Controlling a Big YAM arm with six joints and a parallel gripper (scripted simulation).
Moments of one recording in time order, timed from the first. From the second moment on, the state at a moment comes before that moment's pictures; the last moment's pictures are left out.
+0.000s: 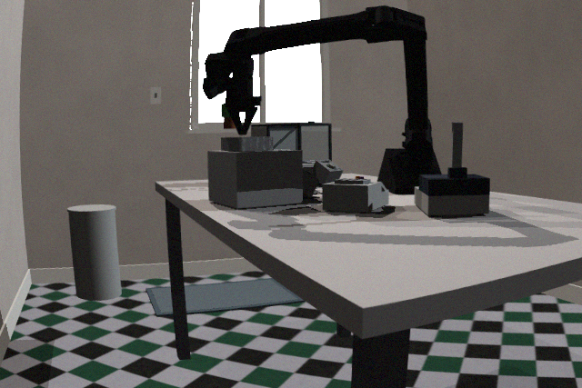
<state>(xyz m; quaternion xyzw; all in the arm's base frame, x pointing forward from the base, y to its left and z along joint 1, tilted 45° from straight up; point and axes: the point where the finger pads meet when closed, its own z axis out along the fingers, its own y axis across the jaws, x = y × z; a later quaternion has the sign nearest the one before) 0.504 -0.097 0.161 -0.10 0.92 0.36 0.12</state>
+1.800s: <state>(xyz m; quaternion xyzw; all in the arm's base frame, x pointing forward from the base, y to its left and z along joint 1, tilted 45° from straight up) 0.505 -0.094 0.157 -0.10 0.92 0.36 0.12</state>
